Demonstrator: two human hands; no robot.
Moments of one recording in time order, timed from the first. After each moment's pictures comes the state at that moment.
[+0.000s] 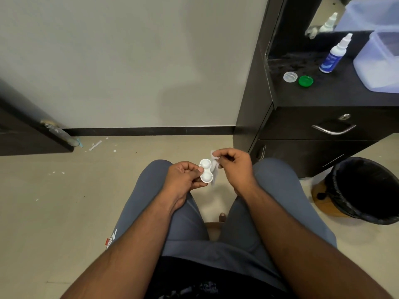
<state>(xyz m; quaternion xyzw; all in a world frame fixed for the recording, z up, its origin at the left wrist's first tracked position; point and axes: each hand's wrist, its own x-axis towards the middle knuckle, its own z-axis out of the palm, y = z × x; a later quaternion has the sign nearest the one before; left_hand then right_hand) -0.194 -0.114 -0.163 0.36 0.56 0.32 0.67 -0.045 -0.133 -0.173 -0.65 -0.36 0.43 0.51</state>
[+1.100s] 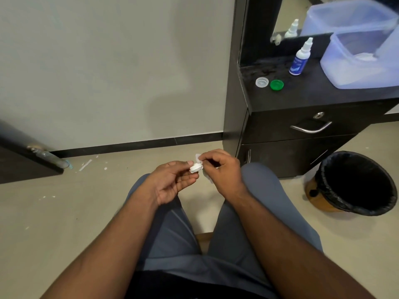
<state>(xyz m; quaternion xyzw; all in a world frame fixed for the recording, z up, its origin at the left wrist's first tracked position) -0.176 -0.085 -0.120 0.28 0.53 0.22 0.77 -0.030 -0.141 -0.156 -0.62 -0.50 0.27 0.54</state>
